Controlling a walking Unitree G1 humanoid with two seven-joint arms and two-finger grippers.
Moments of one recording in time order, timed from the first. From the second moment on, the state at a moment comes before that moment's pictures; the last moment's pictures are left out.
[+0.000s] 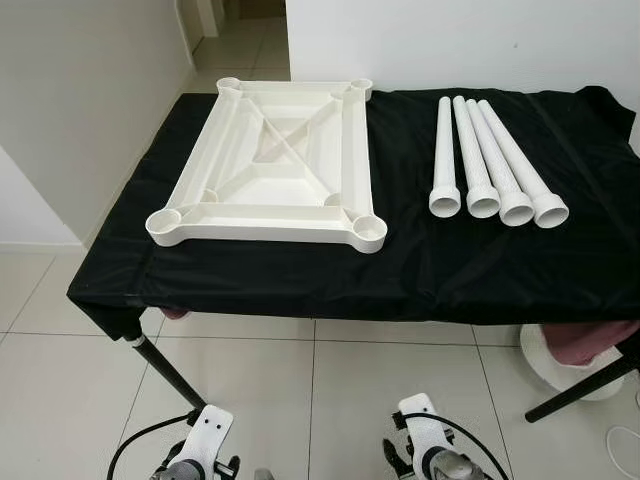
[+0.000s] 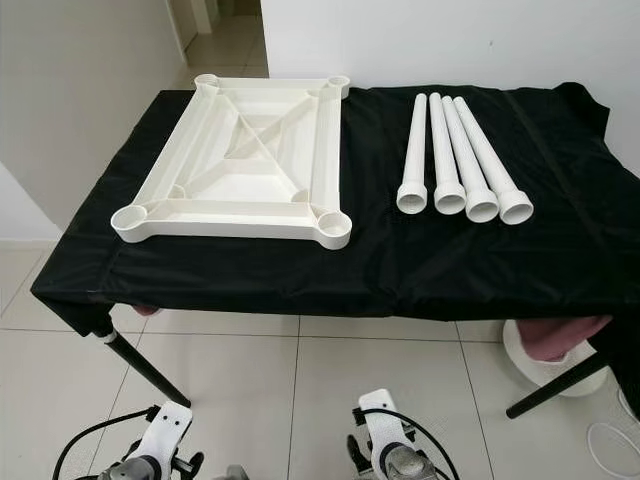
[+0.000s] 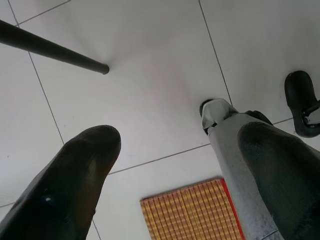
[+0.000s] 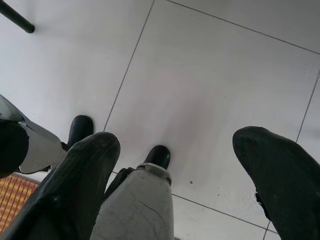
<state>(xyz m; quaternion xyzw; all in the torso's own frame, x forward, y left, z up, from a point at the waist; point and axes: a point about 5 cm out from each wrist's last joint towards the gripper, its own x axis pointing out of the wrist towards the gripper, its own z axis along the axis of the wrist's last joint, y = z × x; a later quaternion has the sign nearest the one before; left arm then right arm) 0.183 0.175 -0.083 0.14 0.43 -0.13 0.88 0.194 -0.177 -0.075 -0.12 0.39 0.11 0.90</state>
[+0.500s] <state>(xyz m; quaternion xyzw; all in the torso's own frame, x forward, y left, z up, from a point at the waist) 0.184 0.172 -0.082 0.14 0.43 -0.14 0.88 0.192 -0.178 -0.076 -0.12 0.40 0.11 0.90</state>
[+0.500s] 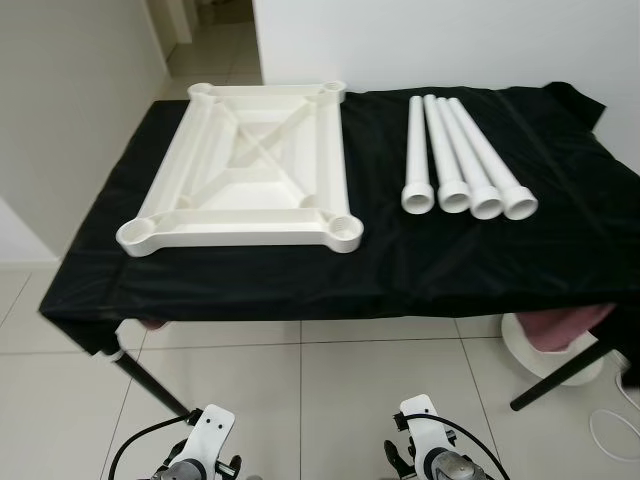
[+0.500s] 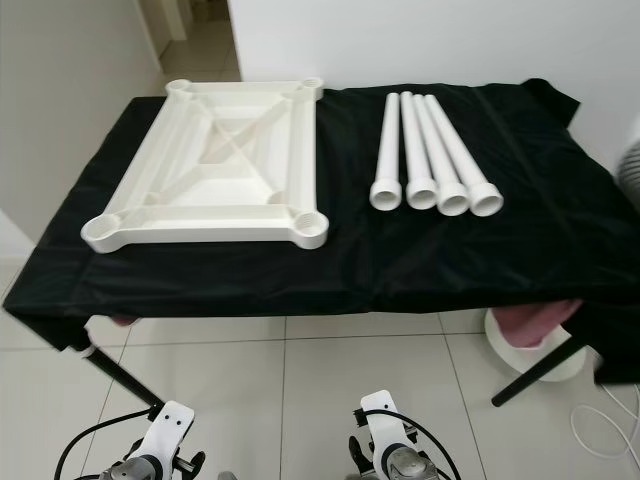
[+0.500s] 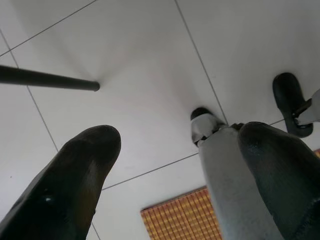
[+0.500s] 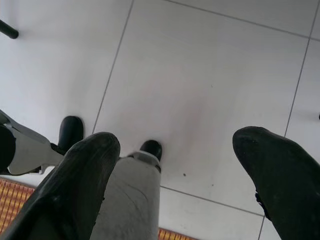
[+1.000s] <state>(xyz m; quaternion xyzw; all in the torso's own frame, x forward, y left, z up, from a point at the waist) 0.186 0.170 -0.082 0.14 0.43 -0.14 0.88 0.191 -0.180 -0.077 -0.12 0.40 0.11 0.90</state>
